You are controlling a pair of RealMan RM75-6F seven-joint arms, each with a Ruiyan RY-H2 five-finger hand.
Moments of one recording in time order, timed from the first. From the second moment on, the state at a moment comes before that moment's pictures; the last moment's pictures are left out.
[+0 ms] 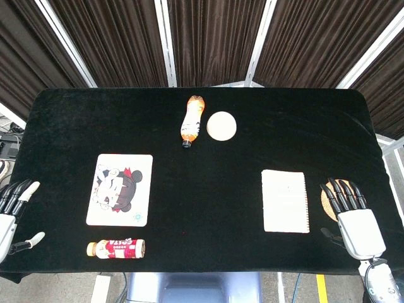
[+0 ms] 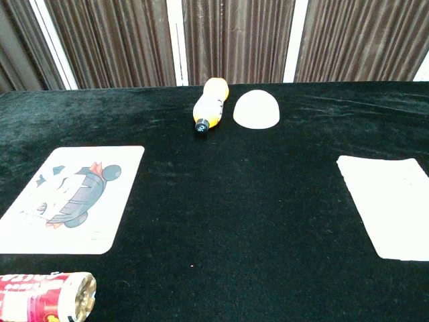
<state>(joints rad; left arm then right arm) -0.03 -0.97 0.03 -1.78 1.65 1.56 0.05 0.10 -1.10 0.03 -1.72 -1.66 1.51 -0.24</state>
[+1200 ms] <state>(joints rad) -0.07 -1.06 -0.05 -1.76 1.46 1.48 0.24 0.55 -1.41 -0.11 -0.64 -2.05 1.32 0.19</state>
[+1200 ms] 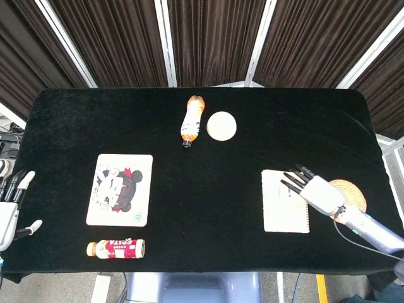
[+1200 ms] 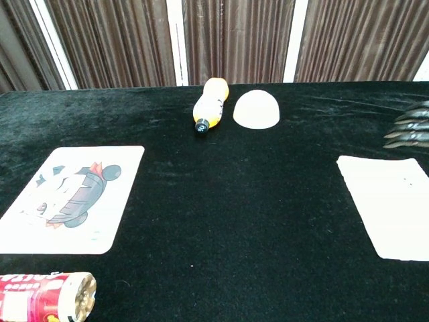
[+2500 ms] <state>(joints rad) -0.10 -1.08 -0.06 -1.74 1.38 1.43 0.26 0.65 -1.63 -0.27 -0.30 -2.03 1.52 0.44</state>
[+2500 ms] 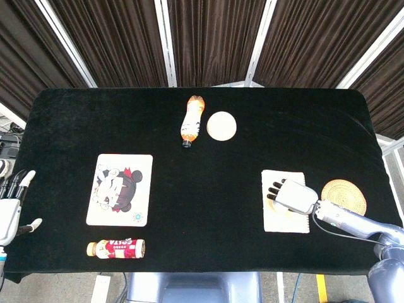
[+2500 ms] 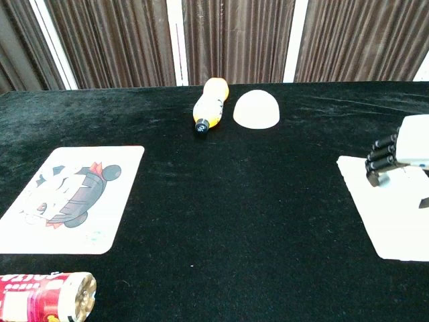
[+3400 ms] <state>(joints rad) -0.10 -1.01 -0.04 -1.72 1.40 1.40 0.08 1.19 -1.59 -0.20 -1.04 -2.12 1.06 -0.06</state>
